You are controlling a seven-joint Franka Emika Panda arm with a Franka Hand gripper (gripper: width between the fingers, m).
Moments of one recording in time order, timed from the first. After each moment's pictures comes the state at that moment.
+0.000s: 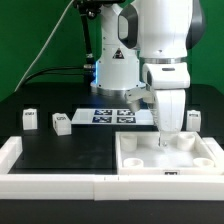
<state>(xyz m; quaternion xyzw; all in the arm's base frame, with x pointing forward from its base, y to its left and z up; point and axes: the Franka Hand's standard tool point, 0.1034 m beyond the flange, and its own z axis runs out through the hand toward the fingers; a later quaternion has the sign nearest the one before) 0.477 0.072 0.010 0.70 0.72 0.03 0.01</state>
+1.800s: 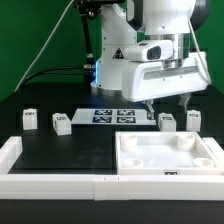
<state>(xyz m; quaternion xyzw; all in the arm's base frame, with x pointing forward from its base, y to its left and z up) 0.429 0.094 0.045 0.97 0.22 0.05 -0.02</state>
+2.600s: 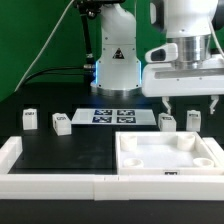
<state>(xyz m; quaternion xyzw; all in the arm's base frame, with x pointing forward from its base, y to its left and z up) 0.406 0.156 0.043 0.99 -0.11 0.03 -0.05</state>
